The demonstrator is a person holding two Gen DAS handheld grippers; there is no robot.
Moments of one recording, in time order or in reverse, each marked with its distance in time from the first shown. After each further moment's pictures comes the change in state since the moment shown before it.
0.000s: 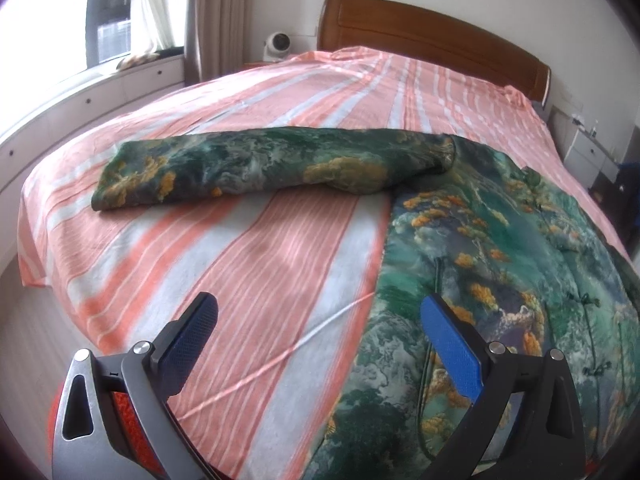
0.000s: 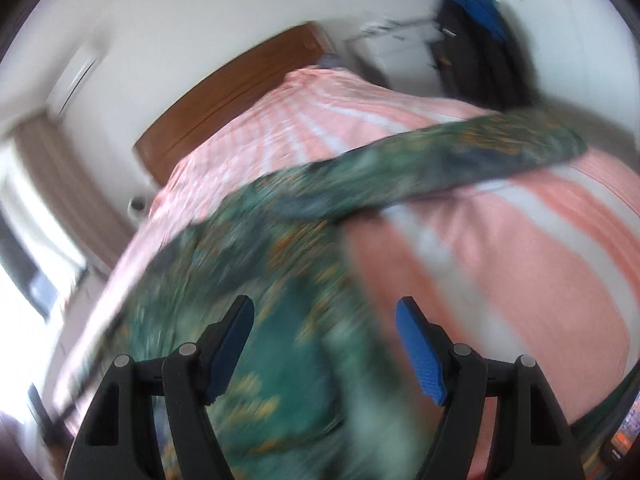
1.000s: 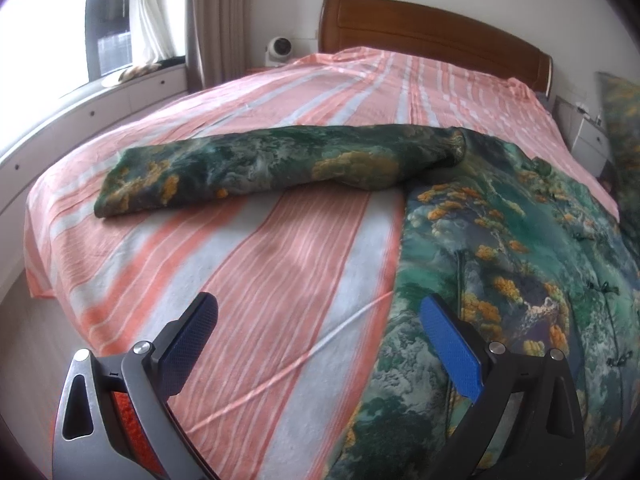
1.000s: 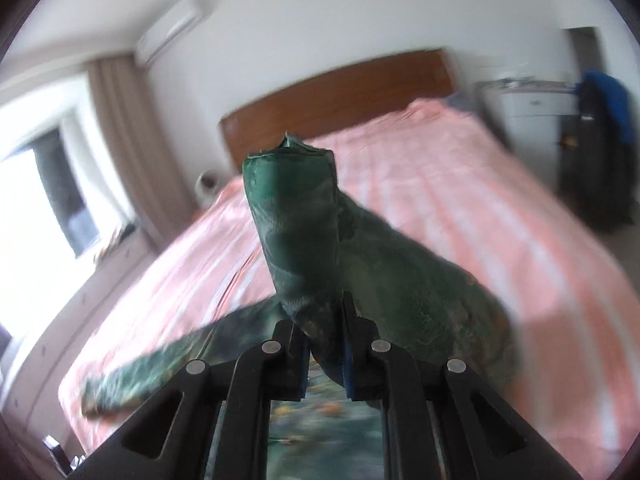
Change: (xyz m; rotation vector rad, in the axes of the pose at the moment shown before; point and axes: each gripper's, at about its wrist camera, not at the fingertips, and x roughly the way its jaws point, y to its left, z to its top) left arm 0.012 -0.001 -0.007 0.049 -0.009 0.044; right arm 0.135 0.277 0.135 -0.416 0.007 0.237
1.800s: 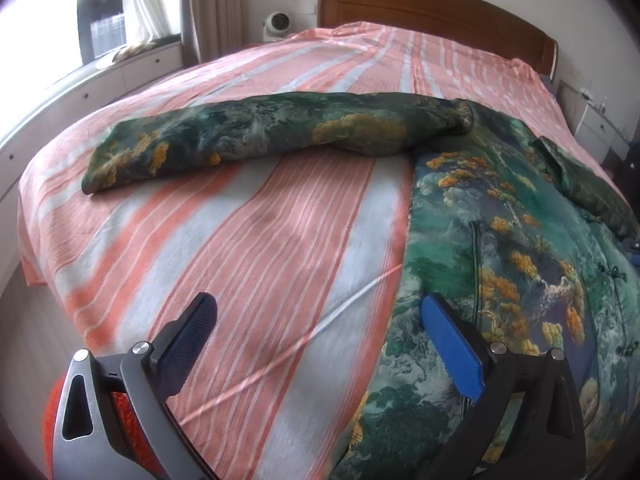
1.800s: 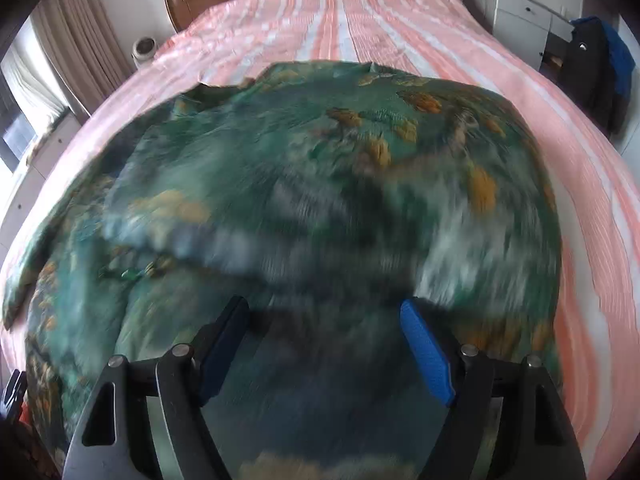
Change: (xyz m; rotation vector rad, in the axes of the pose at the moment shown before) left arm 0.017 -0.001 -0.007 0.004 0.092 -0.006; right arm 0.079 -0.055 -0.143 -0.016 0.441 -0.224
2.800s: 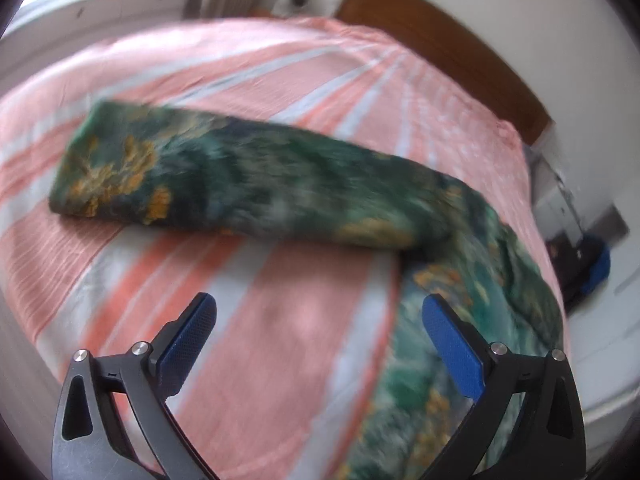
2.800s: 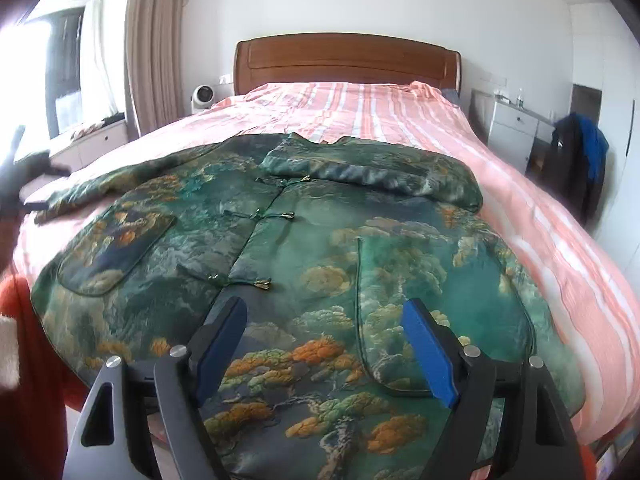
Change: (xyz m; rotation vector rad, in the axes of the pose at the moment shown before) left arm 0.027 0.091 0.091 -0.335 0.123 -0.259; right arm -0.140 0.083 -0.216 -0.201 -0.388 -0.057
